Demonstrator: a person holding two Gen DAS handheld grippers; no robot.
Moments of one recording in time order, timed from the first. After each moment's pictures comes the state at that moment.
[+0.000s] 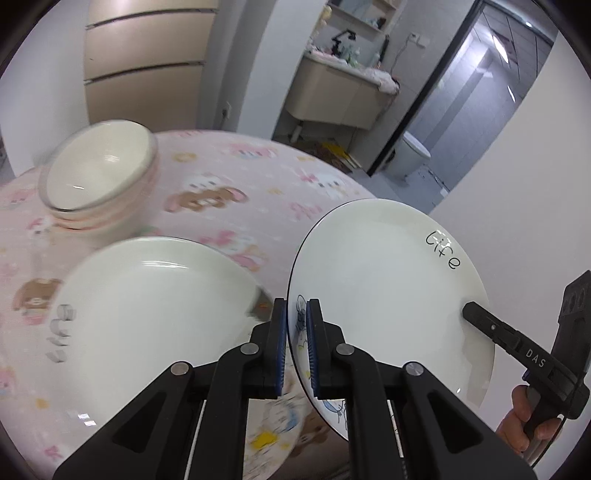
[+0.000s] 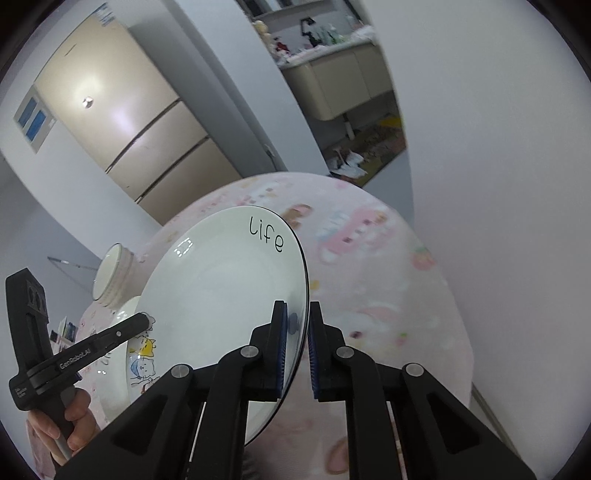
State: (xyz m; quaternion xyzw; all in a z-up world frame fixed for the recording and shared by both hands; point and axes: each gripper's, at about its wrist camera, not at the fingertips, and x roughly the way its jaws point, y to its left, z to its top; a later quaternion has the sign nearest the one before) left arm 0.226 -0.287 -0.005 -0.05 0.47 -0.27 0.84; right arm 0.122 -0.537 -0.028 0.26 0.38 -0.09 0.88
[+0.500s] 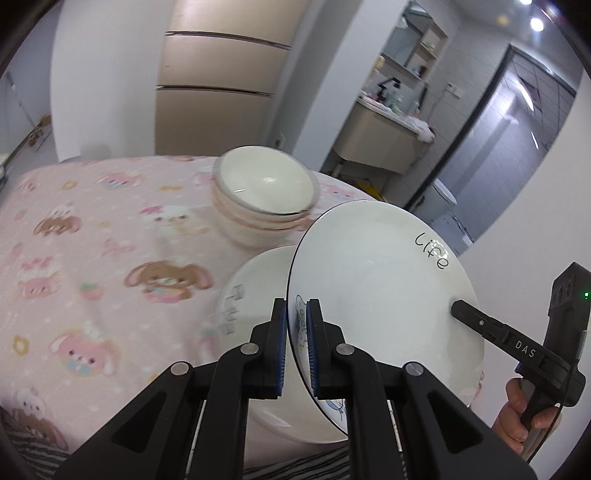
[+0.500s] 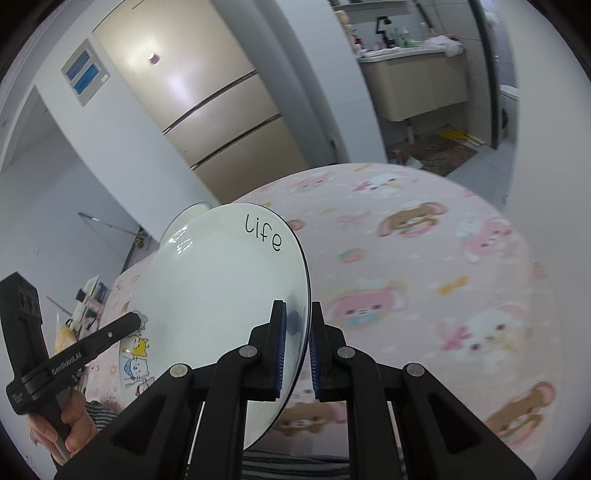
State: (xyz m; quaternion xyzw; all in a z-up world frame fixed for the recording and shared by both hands) left arm 0.208 -0.143 0.004 -0.10 0.43 -0.20 0.87; right arm 0.171 -0.407 -0.005 0.22 0.39 0.01 0.89
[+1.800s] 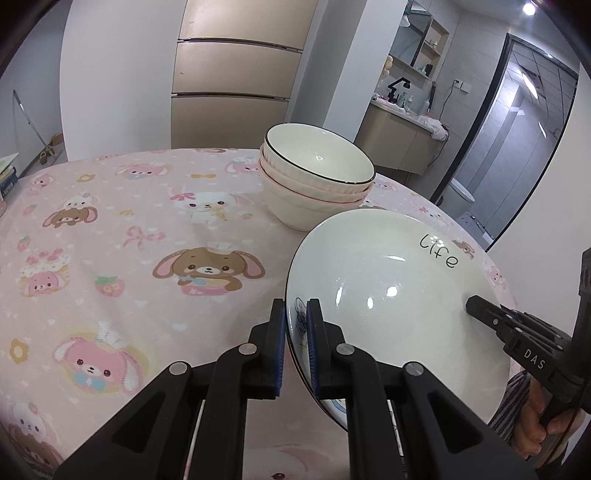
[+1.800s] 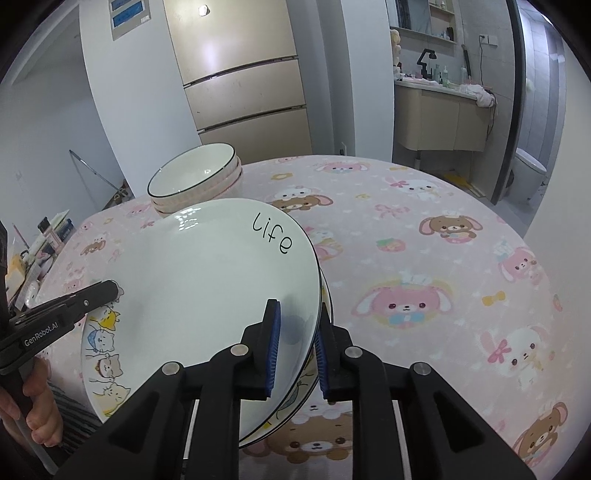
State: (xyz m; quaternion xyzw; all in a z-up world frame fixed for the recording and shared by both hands) left arm 0.211 -0.123 -0.054 -0.06 0.40 -0.18 0.89; right arm 0.186 -0.341 -0.052 0.08 0.39 -0.01 0.92
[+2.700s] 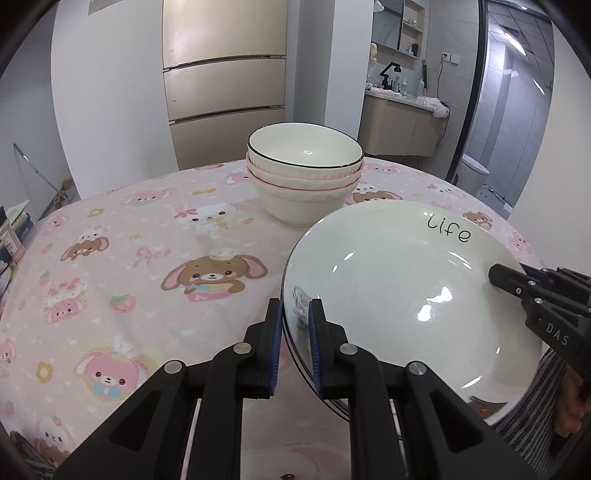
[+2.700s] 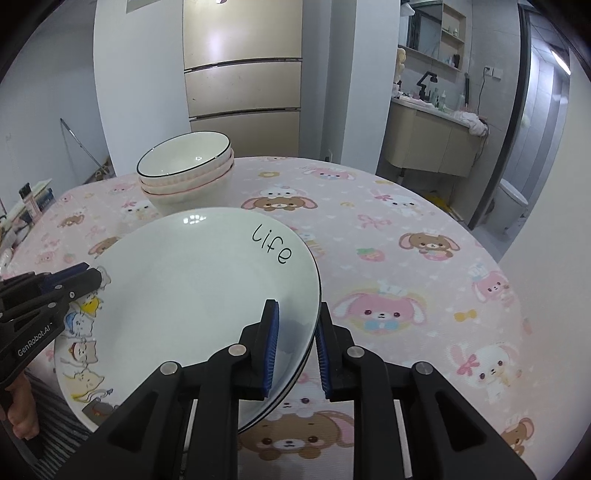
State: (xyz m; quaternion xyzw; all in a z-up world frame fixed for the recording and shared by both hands) left arm 0.202 -0.143 -0.060 0.03 0.38 -0.16 0.91; right arm 0.183 -0.329 -0.051 -0.01 0.39 -0.05 0.92
